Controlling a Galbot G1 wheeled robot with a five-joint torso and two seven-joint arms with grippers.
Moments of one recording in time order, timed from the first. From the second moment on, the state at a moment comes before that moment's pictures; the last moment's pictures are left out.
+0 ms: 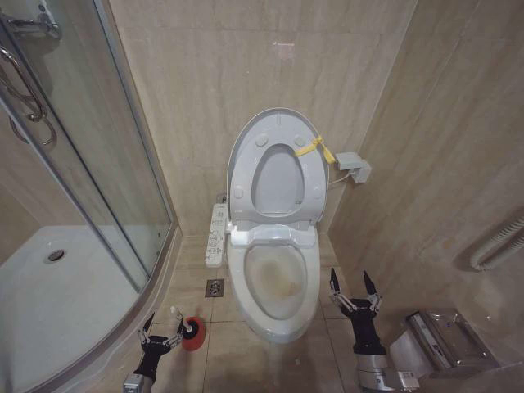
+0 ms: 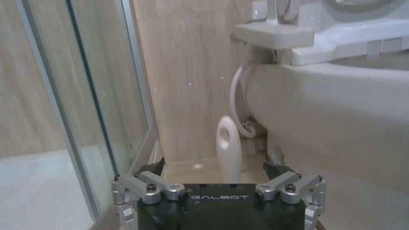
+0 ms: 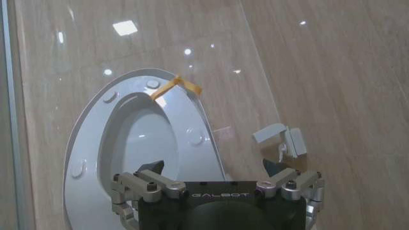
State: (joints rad) left arm 1.31 -1.31 -0.53 -1.18 -0.13 -0.54 0.12; right arm -1.58 1.48 0.60 1.86 0.44 0.60 -0.18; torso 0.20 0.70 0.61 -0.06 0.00
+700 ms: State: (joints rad) left arm 1.21 -1.37 -0.55 -1.03 -0.15 -0.56 0.19; right arm -1.59 1.48 0.56 1.86 0.43 0.63 -0.21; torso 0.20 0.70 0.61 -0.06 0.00
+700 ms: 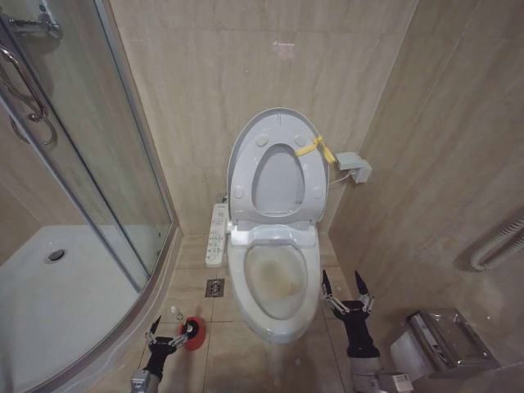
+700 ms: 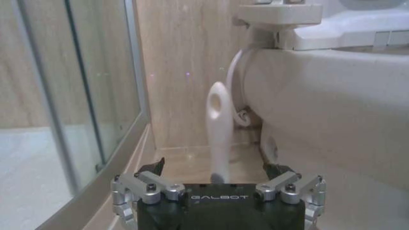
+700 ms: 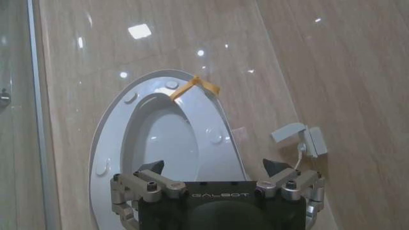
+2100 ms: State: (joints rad) left arm 1.19 -1.35 -0.54 -1.06 -0.11 -0.56 0.19; right arm -1.55 1.50 0.57 1.80 0.43 0.63 -0.23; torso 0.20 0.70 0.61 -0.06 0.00
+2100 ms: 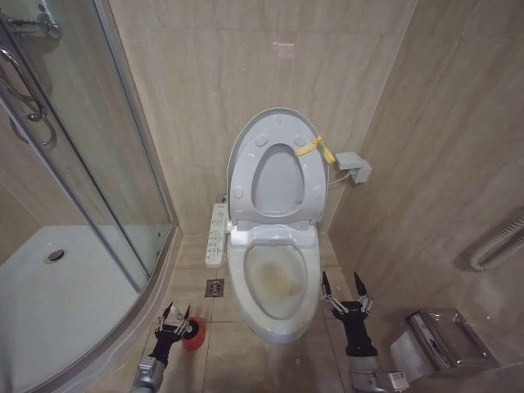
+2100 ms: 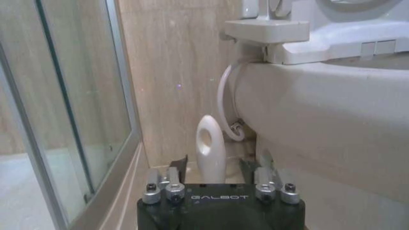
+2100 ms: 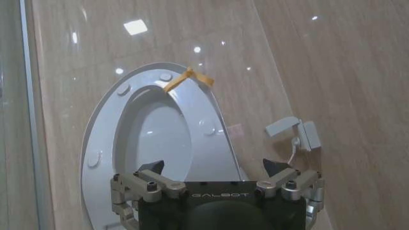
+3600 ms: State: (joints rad) left arm 1.61 -1.37 -0.56 -2.04 -0.20 -0.36 -0.08; right arm -1.55 1.48 0.58 1.79 0.44 0.63 -0.24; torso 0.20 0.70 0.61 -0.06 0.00
